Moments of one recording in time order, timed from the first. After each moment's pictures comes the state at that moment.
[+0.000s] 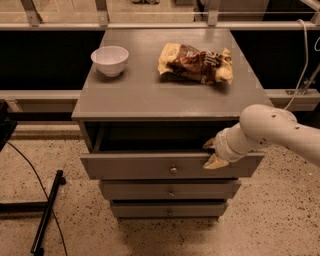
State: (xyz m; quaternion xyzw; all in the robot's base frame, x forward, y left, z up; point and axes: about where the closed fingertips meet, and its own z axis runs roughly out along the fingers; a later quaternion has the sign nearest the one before) arm 0.577 -0.171 0.639 -0.72 0.66 0.01 0.24
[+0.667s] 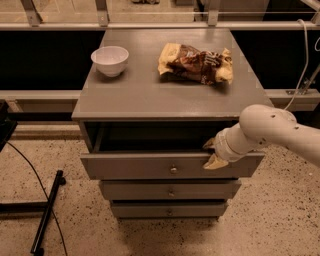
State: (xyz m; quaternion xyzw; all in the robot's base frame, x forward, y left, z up) arm 0.576 -0.171 0.640 -0.72 0.66 0.01 0.24
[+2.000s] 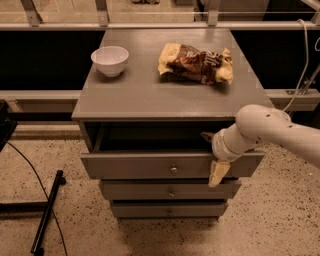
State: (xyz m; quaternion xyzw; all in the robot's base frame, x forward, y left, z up) arm 0.580 -0.169 0.630 -0.72 0.65 0.02 0.23
